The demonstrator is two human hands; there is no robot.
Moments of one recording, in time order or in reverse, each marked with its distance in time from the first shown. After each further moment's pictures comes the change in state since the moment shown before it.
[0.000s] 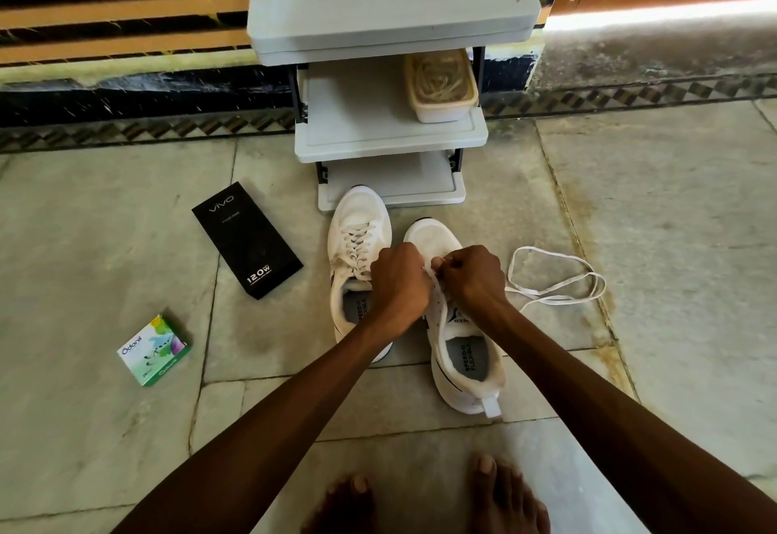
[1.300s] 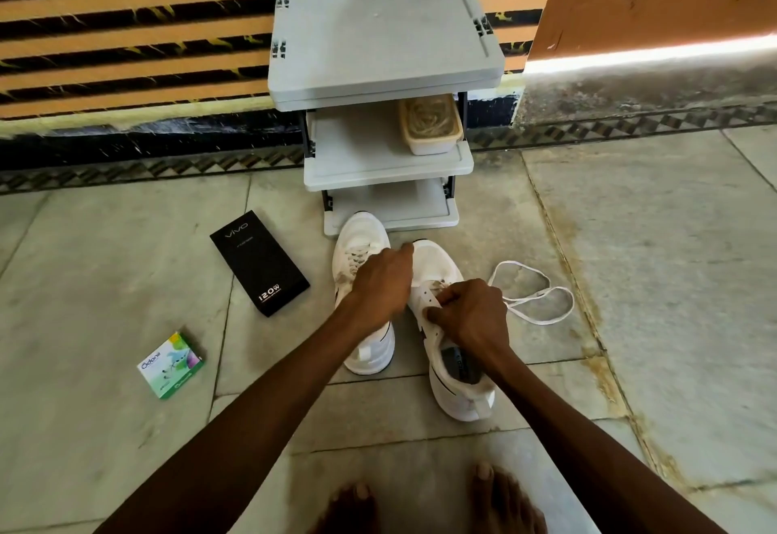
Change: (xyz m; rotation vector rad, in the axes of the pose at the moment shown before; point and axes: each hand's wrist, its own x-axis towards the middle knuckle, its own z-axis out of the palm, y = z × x) left_hand -0.003 0.004 -0.048 0.363 -0.211 0.263; right_hand -0.057 0.002 -0.022 -0.016 0.026 -0.103
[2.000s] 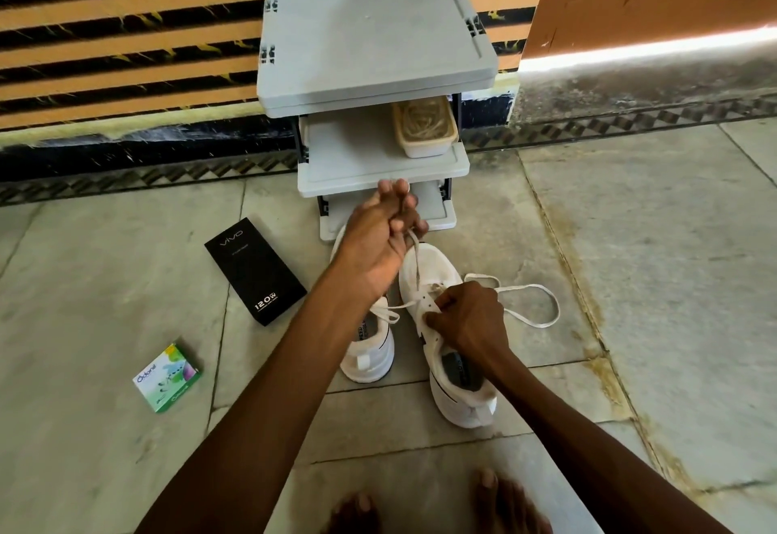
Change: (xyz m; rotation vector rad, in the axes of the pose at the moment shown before) left_hand -0.002 0.018 -0.059 -2.070 0.065 -0.011; right_hand 0.008 0.007 0.005 -0.047 -0.030 -0.060
